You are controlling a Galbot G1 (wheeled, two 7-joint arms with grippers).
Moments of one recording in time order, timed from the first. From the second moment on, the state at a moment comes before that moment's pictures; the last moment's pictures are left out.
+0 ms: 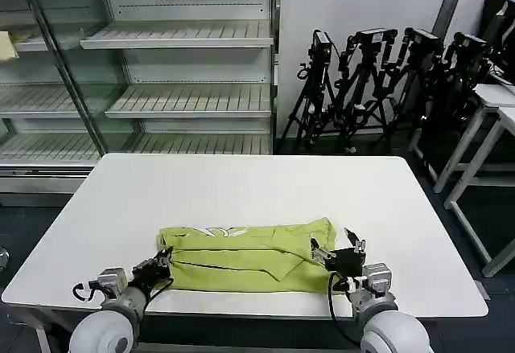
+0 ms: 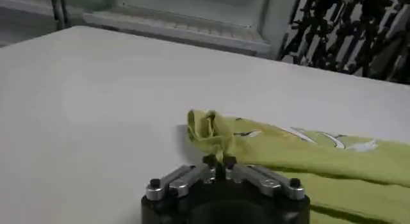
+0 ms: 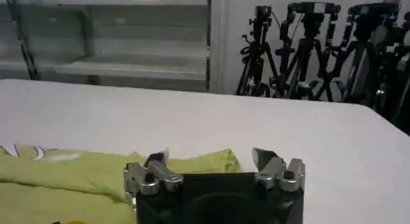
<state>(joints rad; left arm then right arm) 1.35 -1.08 -0.49 -2.01 -0.72 0.55 -0.28 -1.31 1.16 0.31 2.20 0.39 -0.56 0.27</state>
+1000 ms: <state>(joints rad) 1.34 -0.77 -0.64 -2.10 -0.57 0.58 -0.24 -1.31 1.18 0.30 2.18 0.35 -0.55 0.26</state>
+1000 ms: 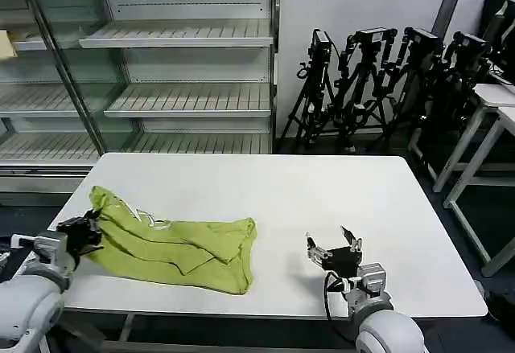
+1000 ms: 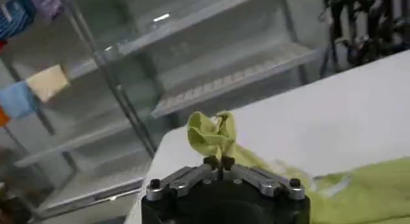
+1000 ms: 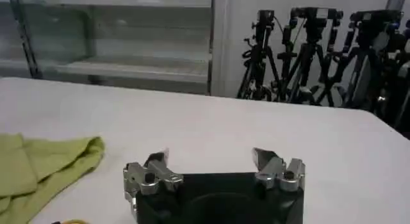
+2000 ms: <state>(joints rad) 1.24 -0.94 -0.17 -2.25 -0.64 0.58 -0.36 -1.32 1.19 0.33 2.18 0.33 -0.54 0.26</state>
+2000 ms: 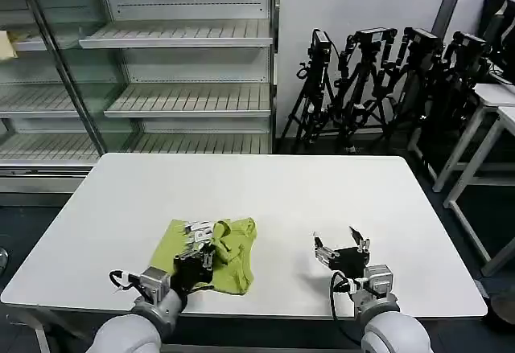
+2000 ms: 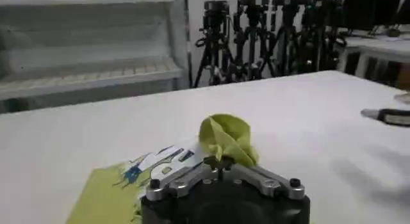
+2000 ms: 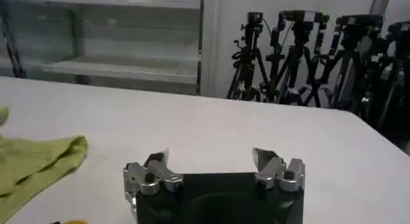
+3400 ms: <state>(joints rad) 1.13 -0.97 -0.22 -2.20 -0.70 0.52 -0.34 -1.32 1.18 0.33 2.17 0.33 -0.53 0.25</state>
